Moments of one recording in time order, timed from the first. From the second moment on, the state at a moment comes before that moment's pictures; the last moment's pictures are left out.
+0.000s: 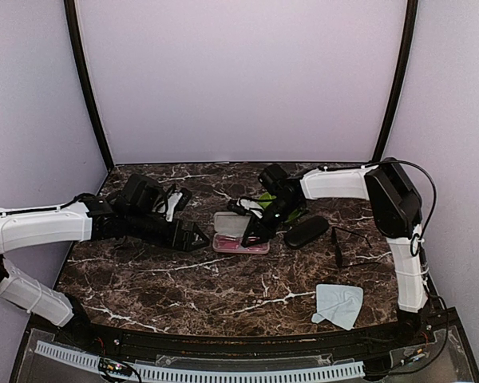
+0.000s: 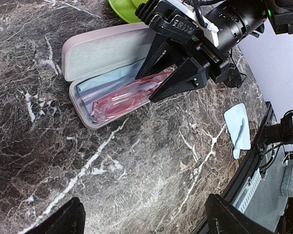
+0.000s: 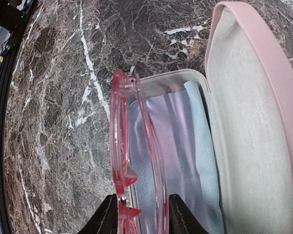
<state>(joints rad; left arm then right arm) -0.72 1.31 0.84 -0.31 0.30 -0.46 0.70 2.19 1.63 -0.63 -0.67 -0.50</state>
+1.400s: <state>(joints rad) -0.72 1.33 0.82 -0.26 0.32 -0.48 0.74 2.10 1.57 -0.54 -0.52 -0.43</state>
